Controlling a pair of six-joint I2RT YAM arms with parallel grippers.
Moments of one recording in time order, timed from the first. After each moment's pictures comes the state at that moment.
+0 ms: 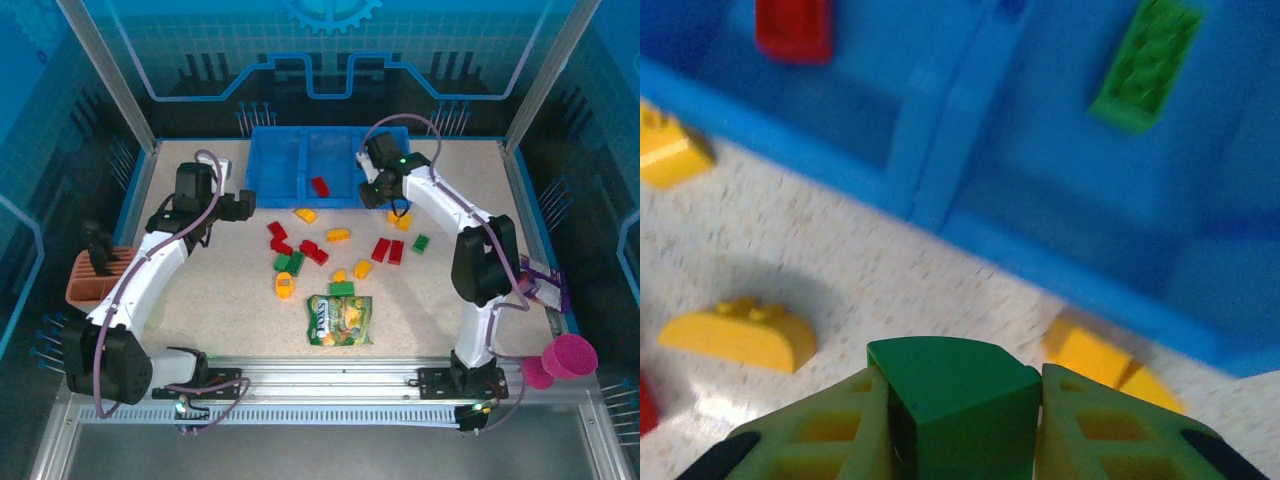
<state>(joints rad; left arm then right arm) -0.12 1.27 1.06 -0.44 -0.04 -0.05 0.38 1.94 1.71 -0.83 0.08 -0.04</state>
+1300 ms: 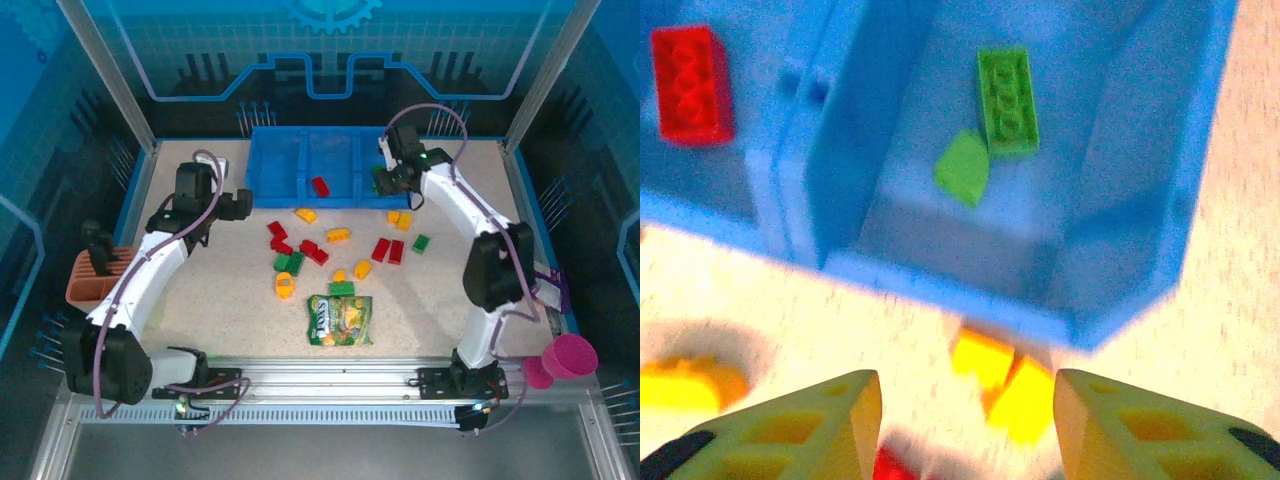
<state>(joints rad) -0.12 1.27 1.06 -0.44 -0.09 -0.05 0.33 1.81 1.61 -0.81 0.13 0.05</state>
